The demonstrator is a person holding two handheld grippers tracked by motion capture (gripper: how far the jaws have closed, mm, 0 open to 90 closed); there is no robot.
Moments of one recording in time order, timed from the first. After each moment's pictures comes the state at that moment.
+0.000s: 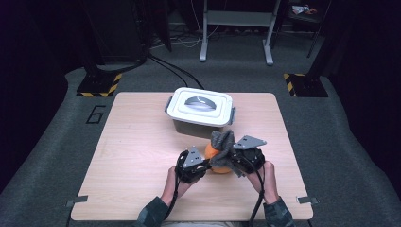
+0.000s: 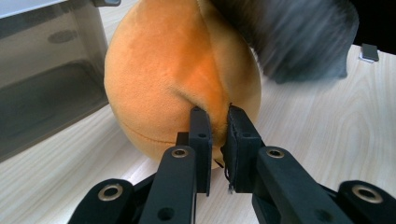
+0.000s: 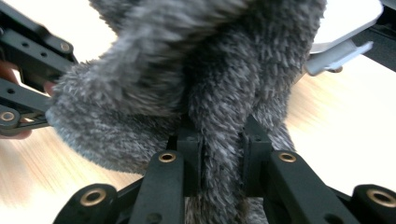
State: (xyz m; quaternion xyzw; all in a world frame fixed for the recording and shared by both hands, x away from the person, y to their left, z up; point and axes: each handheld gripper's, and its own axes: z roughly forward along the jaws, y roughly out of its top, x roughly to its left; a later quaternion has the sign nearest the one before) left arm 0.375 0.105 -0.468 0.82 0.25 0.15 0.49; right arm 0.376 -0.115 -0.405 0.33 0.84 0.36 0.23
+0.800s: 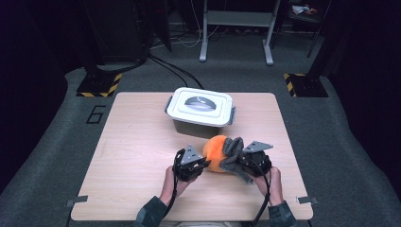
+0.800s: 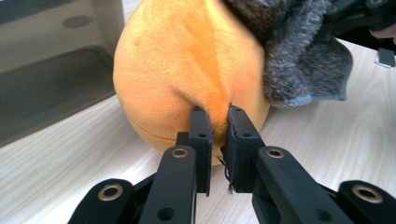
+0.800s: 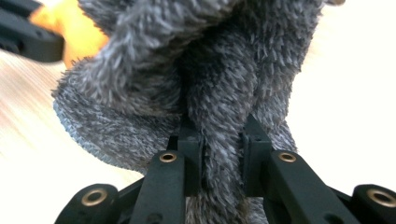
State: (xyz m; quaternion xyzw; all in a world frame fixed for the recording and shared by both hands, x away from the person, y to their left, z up) left arm 0.381 0.113 -0.469 0.82 0.29 0.14 0.48; right arm 0.386 -0.150 -0.449 0.39 0.83 0.34 0.20
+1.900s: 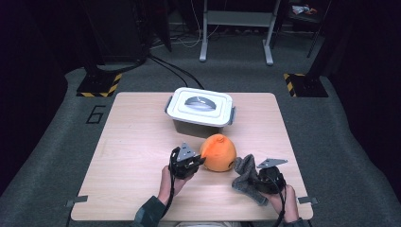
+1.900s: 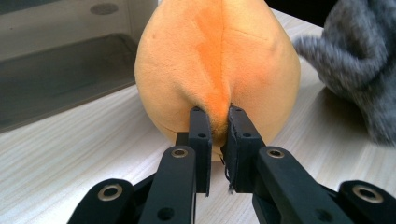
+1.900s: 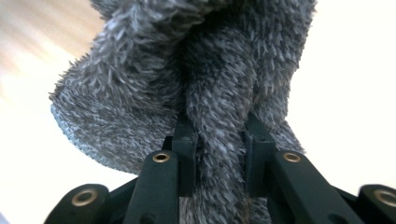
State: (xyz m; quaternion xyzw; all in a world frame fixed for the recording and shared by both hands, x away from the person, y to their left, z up) left arm 0.386 0.123 -0.472 0.80 0.33 0.15 0.47; right arm 0.347 -0.191 -0.479 0.44 0.83 0.31 0.12
